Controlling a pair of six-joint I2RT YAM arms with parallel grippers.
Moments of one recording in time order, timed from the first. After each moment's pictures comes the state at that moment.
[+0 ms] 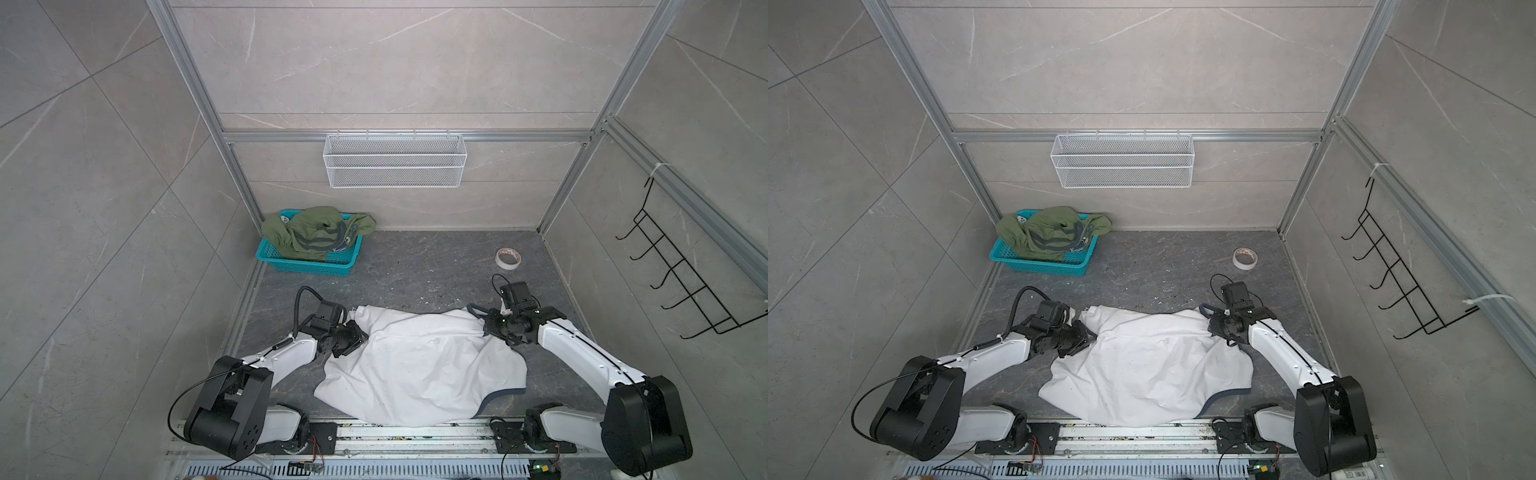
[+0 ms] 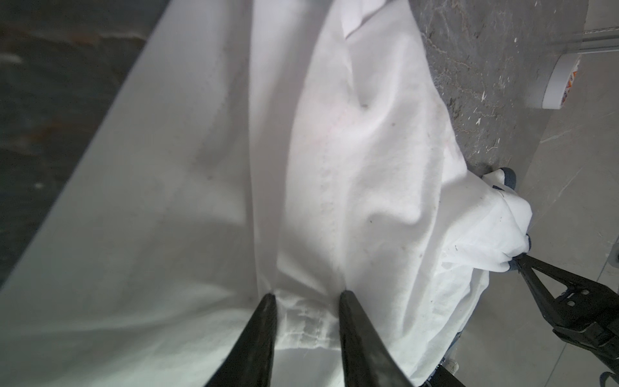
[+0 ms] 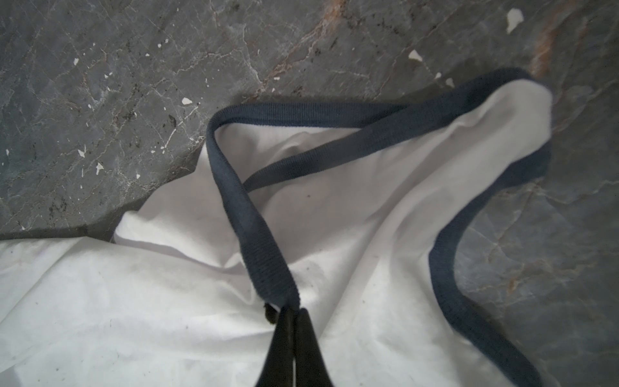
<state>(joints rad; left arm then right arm) -0.37 1.34 0.55 -0.22 0.42 -0.85 0.20 1.26 0.75 -0.62 -0.04 0.58</state>
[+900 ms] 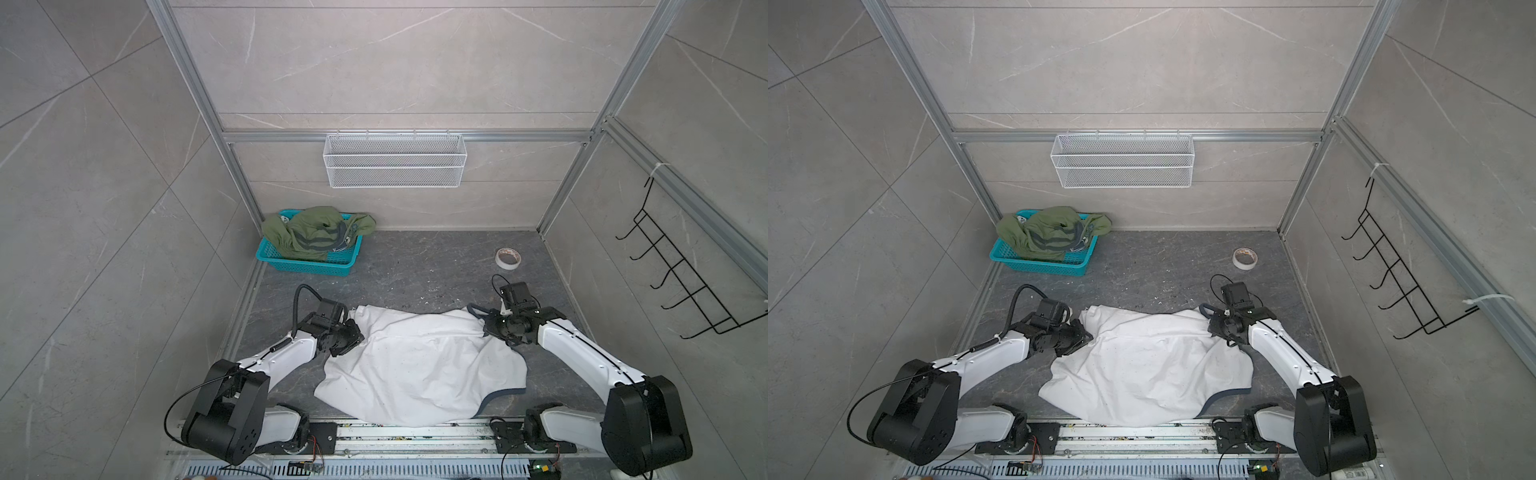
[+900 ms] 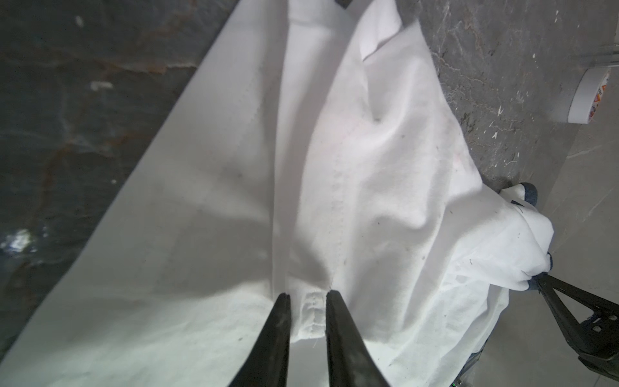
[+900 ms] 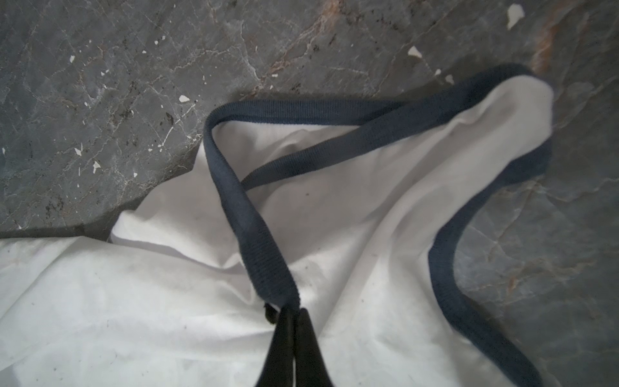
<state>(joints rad) -0.38 1.32 0.58 -0.30 0.33 -0.85 0.20 1.26 0.75 -0.62 -0.04 0.58</state>
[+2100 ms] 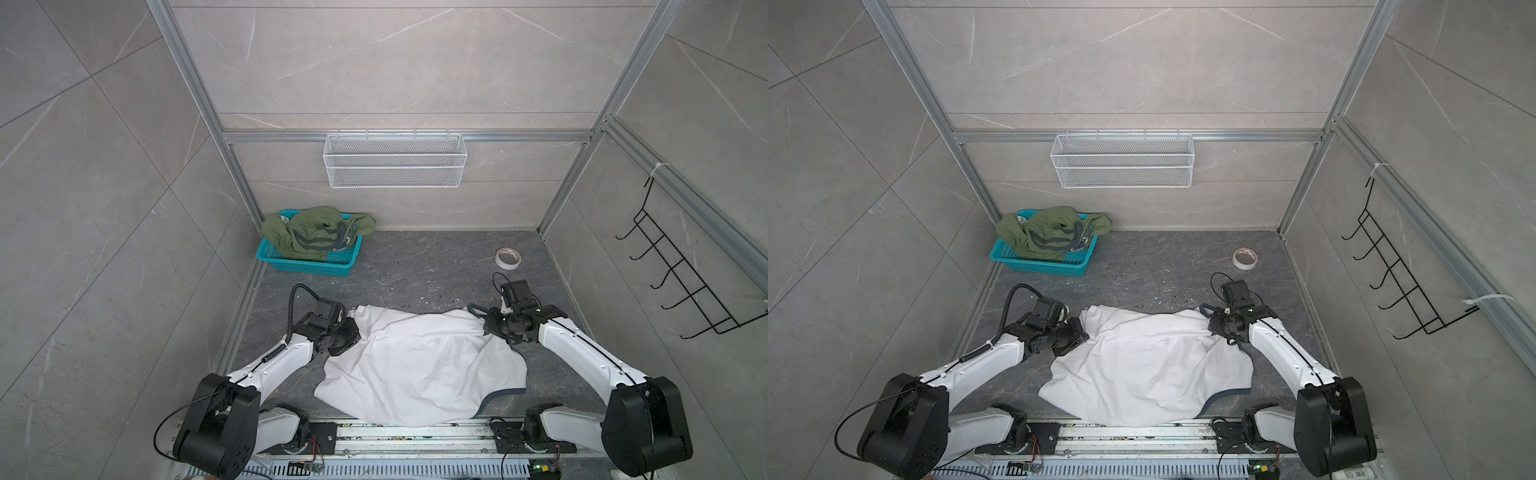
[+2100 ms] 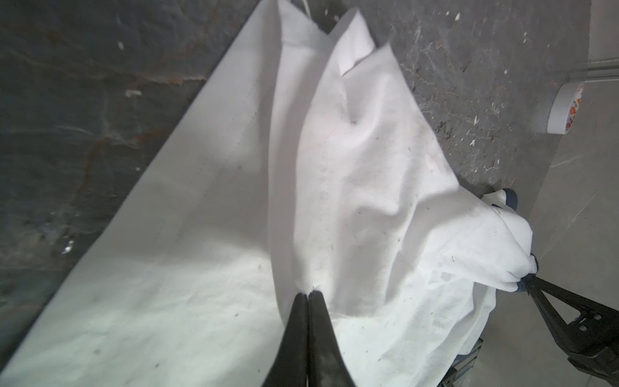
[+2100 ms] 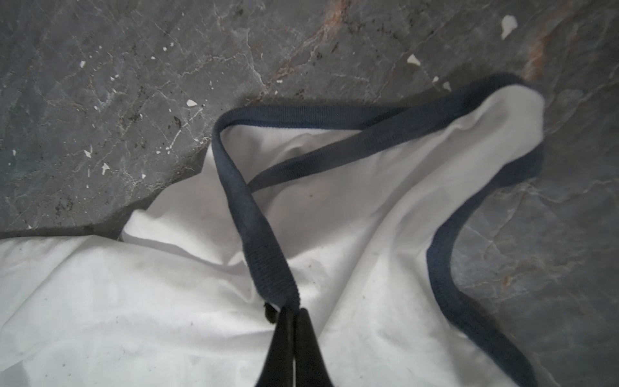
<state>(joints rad) -0.38 1.21 0.61 -0.39 0.28 -0.87 0.20 1.25 0.79 -0.66 -0.04 0.58</state>
